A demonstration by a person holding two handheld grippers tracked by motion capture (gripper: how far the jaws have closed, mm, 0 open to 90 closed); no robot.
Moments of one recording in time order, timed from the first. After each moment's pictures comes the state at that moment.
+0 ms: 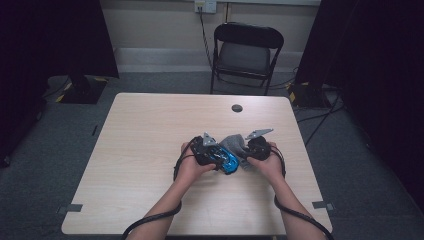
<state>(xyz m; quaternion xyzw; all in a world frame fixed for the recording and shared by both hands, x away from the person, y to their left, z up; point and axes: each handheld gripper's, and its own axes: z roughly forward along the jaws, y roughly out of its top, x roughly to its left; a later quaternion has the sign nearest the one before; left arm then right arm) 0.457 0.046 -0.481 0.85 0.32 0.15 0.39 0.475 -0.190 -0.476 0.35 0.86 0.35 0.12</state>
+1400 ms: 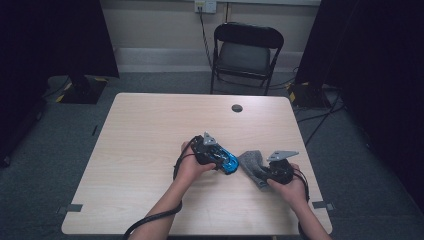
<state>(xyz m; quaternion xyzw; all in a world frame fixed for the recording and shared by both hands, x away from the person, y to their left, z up) 0.458 0.045 -0.479 0.85 0.32 0.15 0.38 0.400 -0.245 -0.479 0.37 0.85 0.36 0.12</state>
